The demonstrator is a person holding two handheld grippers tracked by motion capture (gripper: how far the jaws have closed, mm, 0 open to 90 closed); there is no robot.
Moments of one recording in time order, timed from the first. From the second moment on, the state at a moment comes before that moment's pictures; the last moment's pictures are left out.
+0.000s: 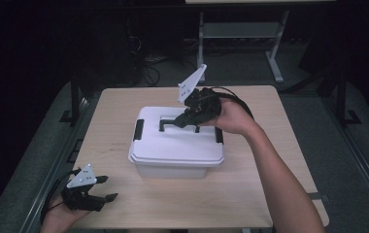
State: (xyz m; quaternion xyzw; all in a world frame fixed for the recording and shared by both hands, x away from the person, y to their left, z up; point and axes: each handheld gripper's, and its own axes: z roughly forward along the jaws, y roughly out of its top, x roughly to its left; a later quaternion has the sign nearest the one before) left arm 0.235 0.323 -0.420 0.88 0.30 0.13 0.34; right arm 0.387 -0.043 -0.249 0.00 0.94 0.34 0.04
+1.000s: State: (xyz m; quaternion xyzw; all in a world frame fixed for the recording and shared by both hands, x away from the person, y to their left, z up) left arm 0.234 0.326 -0.422 0.88 0.30 0.13 0.34; right arm 0.408 -0.013 -0.273 -0.01 0.94 0.33 0.03
